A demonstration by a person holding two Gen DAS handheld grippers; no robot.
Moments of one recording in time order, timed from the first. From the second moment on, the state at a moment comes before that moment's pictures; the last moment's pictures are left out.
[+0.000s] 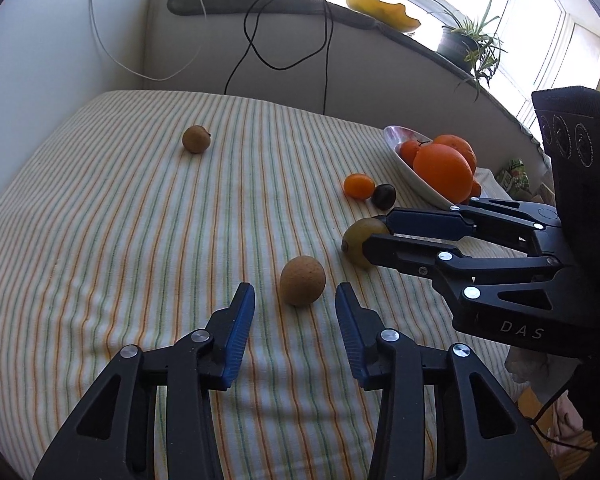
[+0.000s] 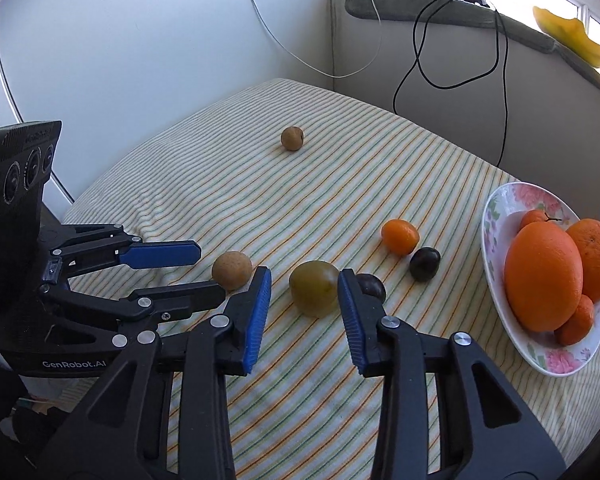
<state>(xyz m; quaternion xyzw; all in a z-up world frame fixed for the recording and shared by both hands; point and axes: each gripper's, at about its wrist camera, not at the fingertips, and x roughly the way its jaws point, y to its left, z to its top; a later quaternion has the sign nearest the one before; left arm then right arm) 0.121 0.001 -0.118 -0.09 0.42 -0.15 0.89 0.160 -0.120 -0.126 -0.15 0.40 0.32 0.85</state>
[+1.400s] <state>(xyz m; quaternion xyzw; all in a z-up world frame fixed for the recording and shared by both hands) 0.119 0.001 -0.103 -0.09 0.39 -0.16 0.90 0.157 -0.140 -0.115 -0.13 0.38 0.30 0.86</state>
